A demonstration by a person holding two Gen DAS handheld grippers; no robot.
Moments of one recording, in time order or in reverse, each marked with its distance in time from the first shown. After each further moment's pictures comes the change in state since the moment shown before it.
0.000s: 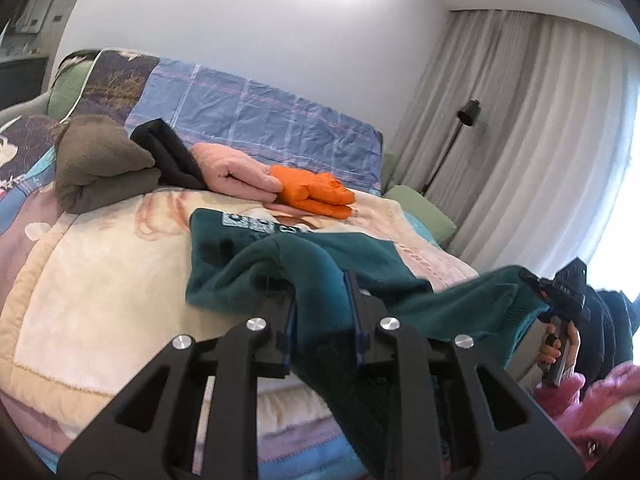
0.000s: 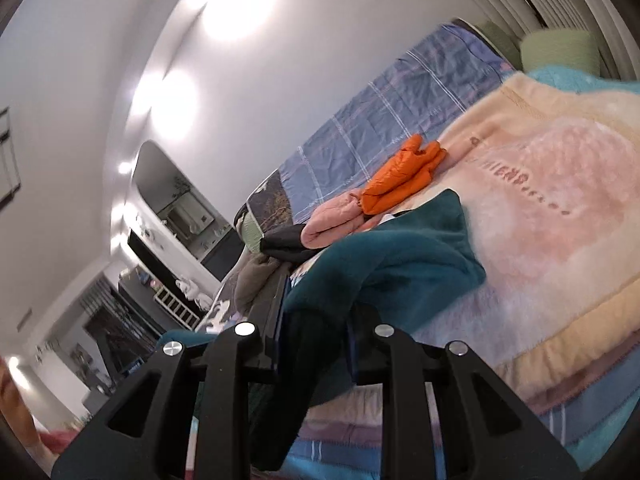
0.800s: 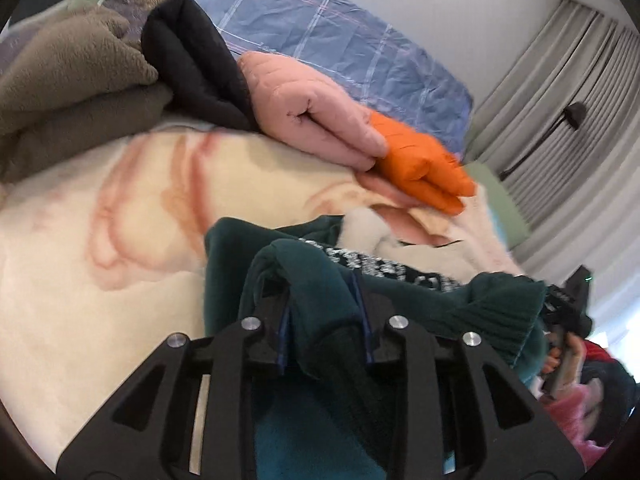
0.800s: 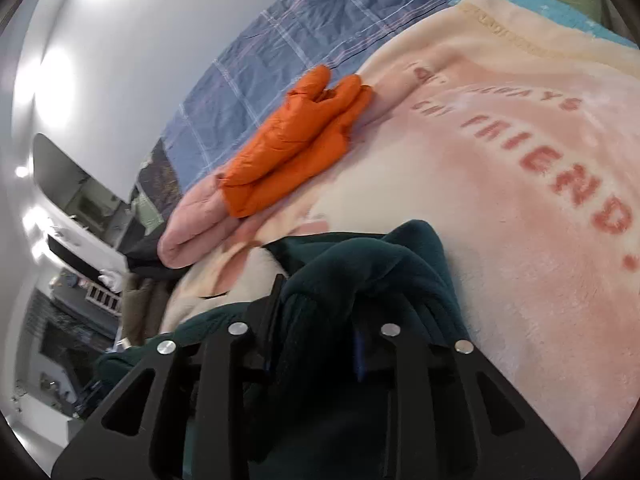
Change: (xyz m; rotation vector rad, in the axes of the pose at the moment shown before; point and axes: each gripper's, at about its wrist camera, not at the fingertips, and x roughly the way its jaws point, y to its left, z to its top) left arm 0.260 0.143 0.065 -0.208 0.262 0.099; right arm 0.270 -0.139 0.095 0.123 0.235 -0.288
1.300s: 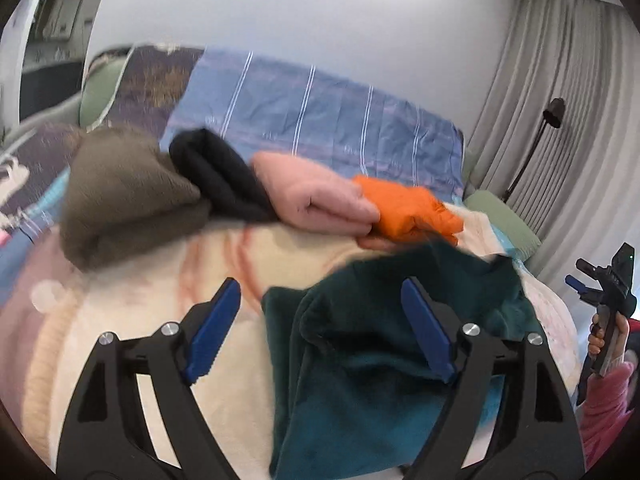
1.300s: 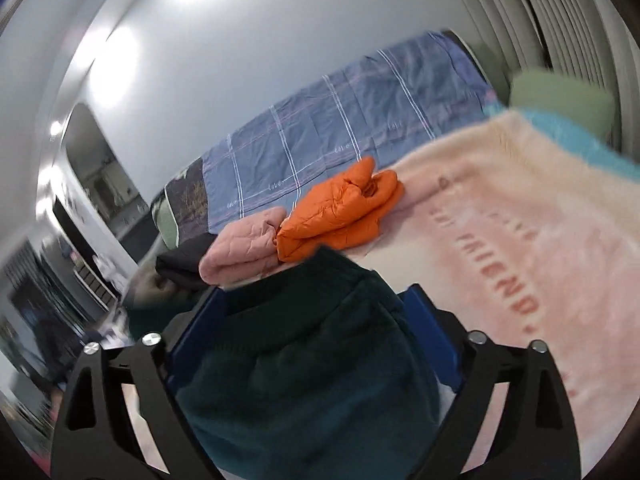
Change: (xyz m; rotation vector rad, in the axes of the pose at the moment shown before) left arm -0.123 -0.041 -0.008 0.201 -0.260 0.131; right arm -0.127 0.076 -0.014 -0.289 -0.223 -0.039
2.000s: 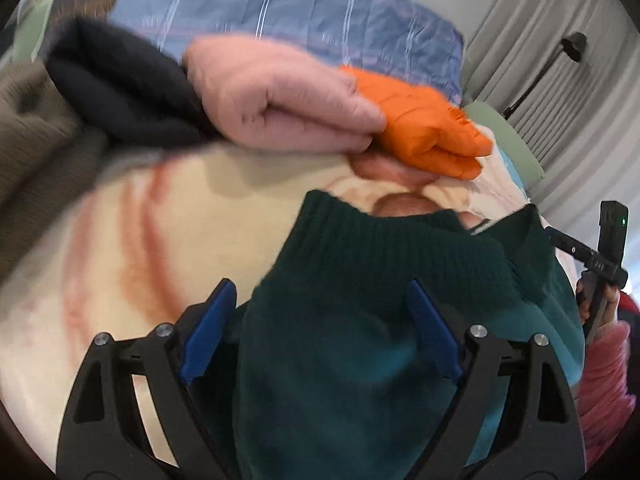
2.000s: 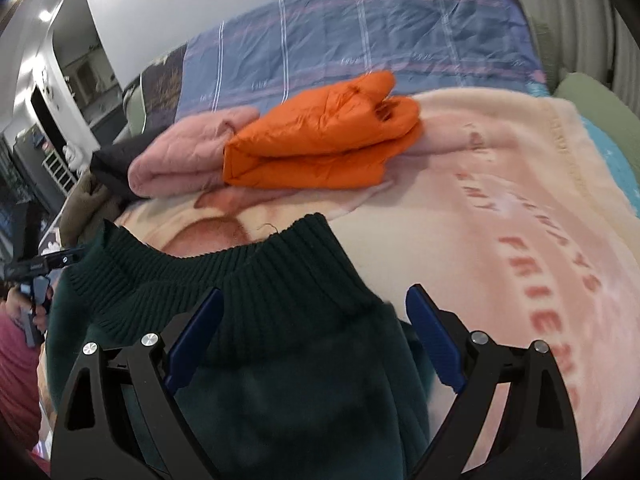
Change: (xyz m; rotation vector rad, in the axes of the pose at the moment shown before) left arm 0.220 0.005 0.006 -0.014 0.462 -0.125; right arm 0.186 -0.018 0.005 -0.216 0.357 -0.087
